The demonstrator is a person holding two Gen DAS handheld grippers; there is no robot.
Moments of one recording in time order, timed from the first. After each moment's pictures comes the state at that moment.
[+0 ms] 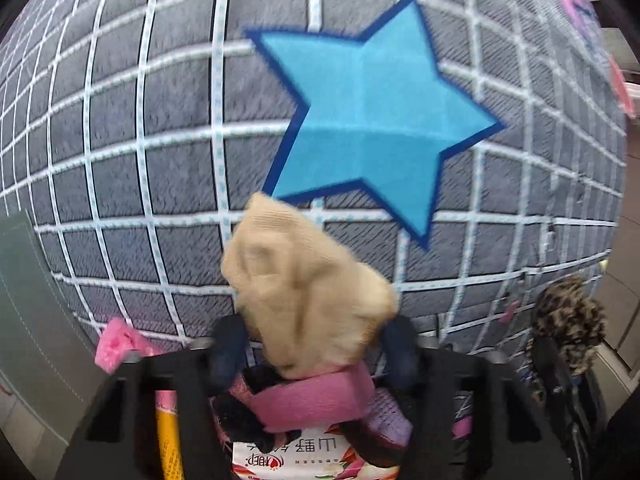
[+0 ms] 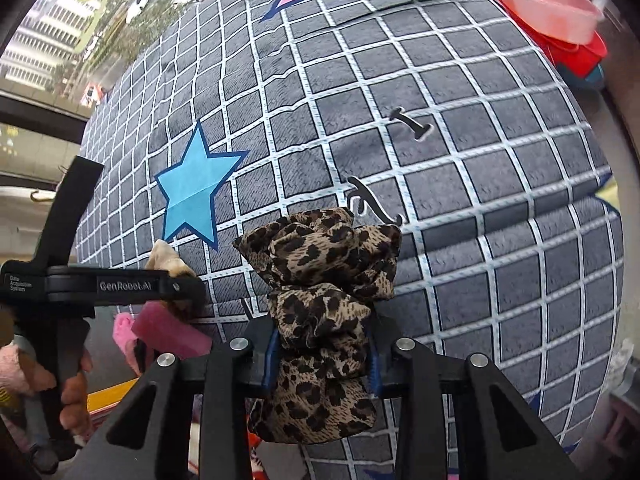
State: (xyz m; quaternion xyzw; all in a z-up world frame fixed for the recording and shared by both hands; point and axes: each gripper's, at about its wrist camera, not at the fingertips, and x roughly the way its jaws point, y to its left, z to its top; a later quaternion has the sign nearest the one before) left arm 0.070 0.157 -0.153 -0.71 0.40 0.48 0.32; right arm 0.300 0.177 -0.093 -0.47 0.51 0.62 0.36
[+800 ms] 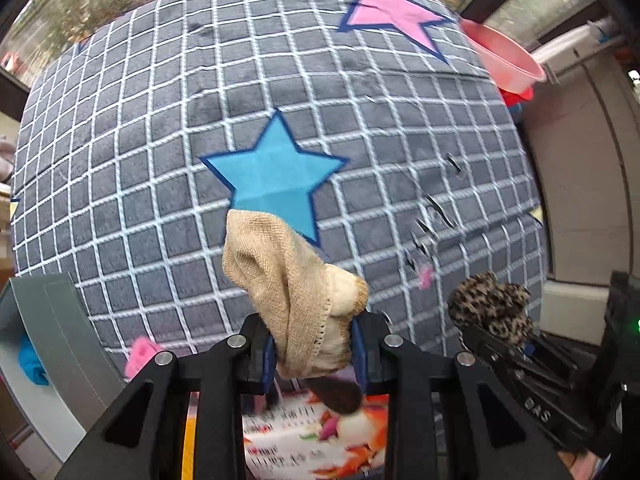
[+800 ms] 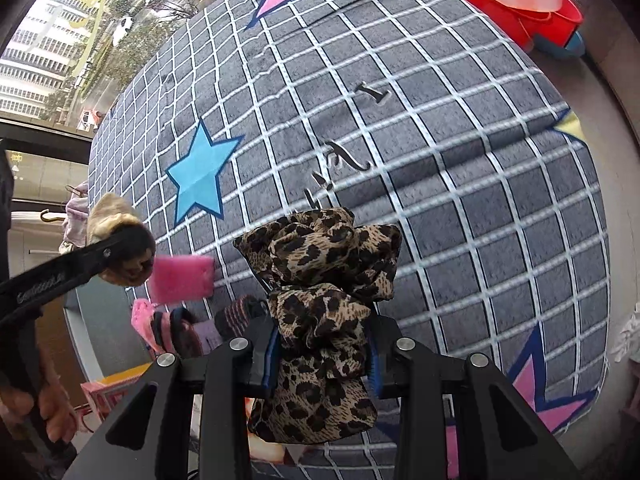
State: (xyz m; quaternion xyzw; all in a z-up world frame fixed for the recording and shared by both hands) left arm 0.113 0.137 -0.033 -0.58 0.39 0.52 0.48; right arm 0.328 0.140 -0.069 -0.45 0.55 0.60 0.38
